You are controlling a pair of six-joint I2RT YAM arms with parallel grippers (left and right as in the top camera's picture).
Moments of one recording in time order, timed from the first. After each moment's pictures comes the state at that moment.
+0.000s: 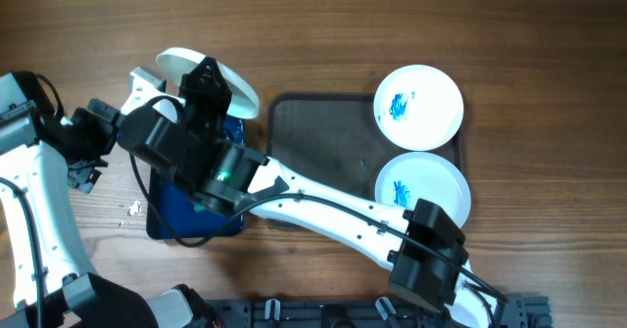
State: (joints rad) left arm 0.51 1.46 1.26 -1.05 0.16 -0.57; right arm 1.16 2.14 1.99 -0.34 1.13 -0.76
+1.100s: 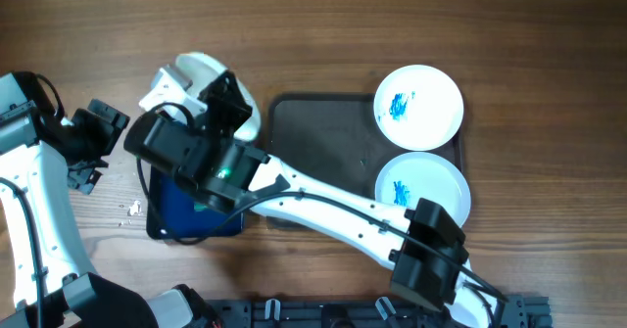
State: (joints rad) left arm 0.51 1.46 1.26 -1.06 0.16 -0.57; right arm 1.15 2.14 2.01 -0.60 1.13 -0.30
